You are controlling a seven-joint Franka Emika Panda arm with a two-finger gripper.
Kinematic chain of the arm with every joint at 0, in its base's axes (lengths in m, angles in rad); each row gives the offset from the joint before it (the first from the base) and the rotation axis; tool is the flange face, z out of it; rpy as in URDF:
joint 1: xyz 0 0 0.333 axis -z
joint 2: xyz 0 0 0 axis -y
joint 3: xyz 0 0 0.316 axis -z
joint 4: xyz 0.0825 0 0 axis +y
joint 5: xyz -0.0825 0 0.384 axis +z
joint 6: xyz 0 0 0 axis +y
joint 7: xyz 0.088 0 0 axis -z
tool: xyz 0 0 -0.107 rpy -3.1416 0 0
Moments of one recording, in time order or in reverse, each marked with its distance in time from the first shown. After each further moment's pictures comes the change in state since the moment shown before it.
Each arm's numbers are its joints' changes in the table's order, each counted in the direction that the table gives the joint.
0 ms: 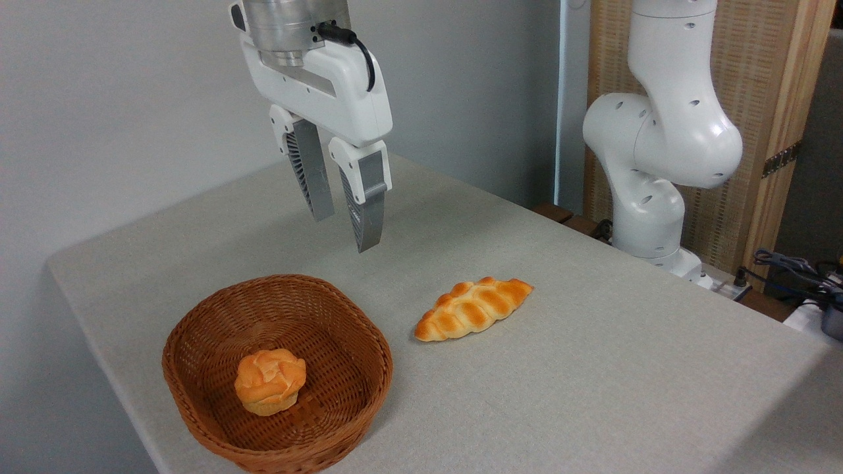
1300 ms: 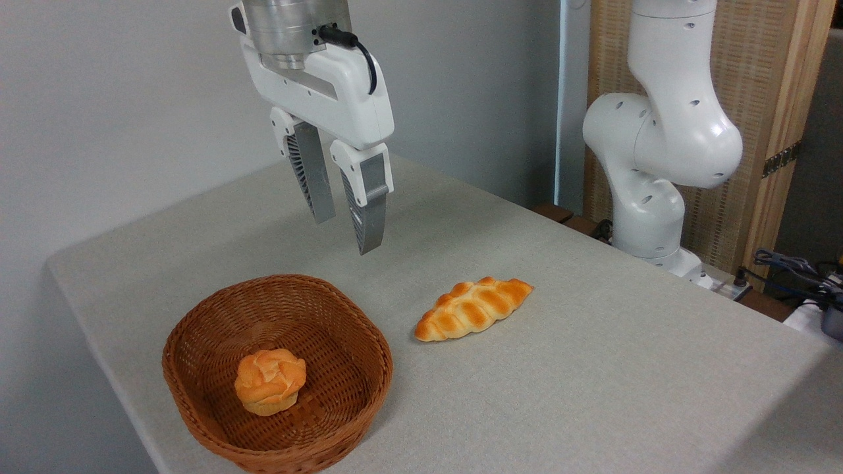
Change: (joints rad) arm -0.003 -0.002 -0.002 0.000 0.000 0.001 0.000
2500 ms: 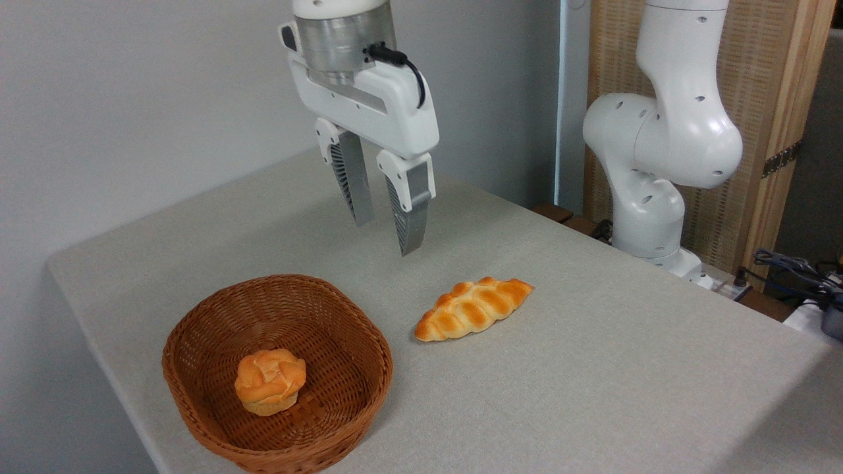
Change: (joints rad) arm 0.003 0.170 0.000 0.274 0.000 -0.099 0.000
